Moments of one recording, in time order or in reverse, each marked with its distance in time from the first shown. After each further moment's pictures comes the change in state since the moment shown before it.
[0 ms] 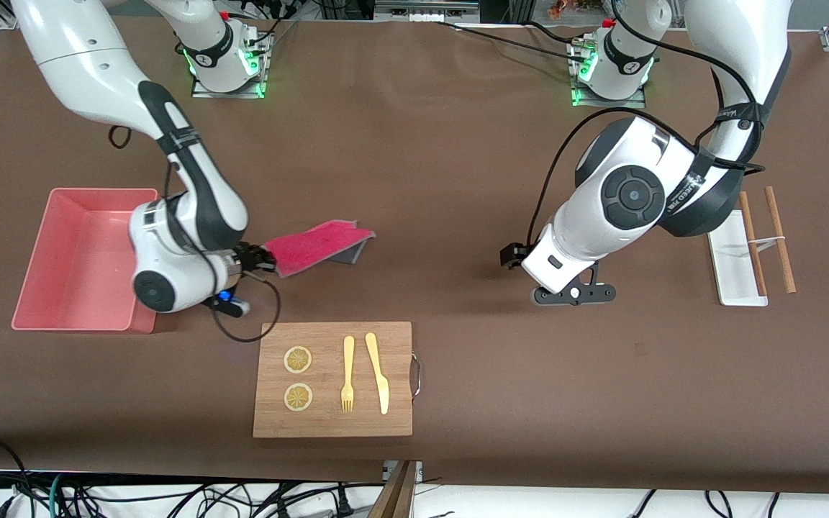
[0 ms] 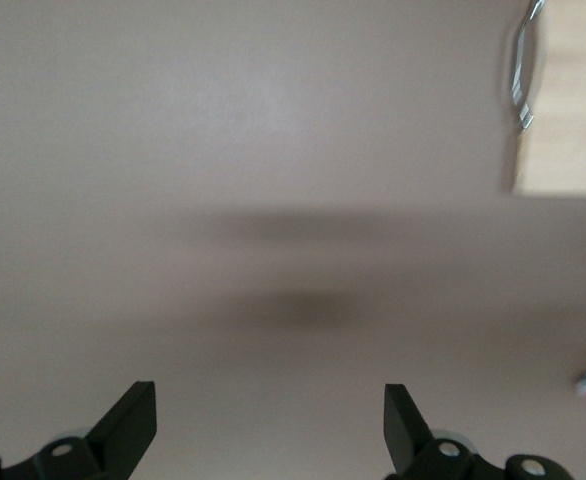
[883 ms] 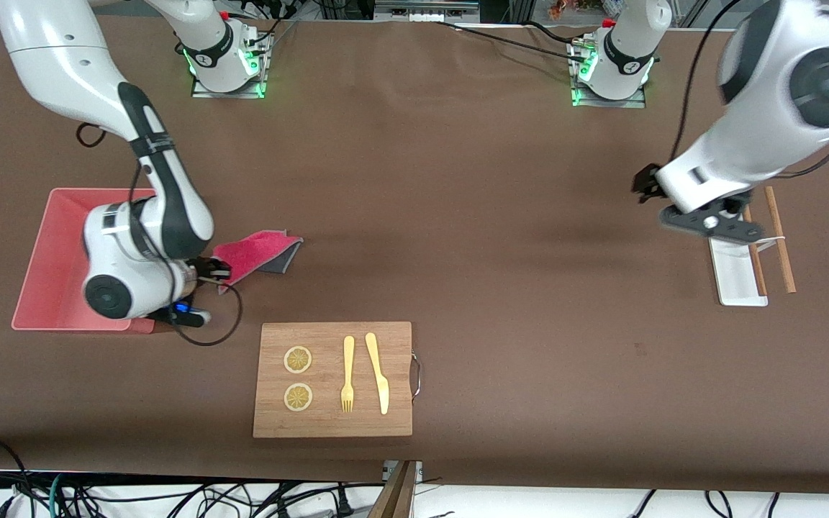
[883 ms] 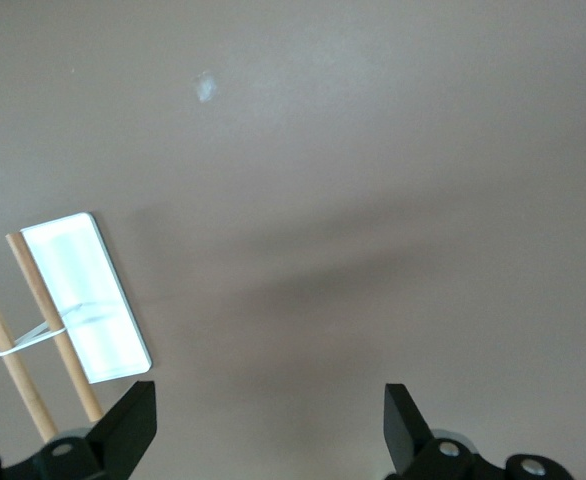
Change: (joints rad) left arm 0.010 -0.485 0.361 -0.286 -0.108 -0.160 0.619; right arm 0.012 -0.012 -0.004 0.042 -0.123 0.011 -0.026
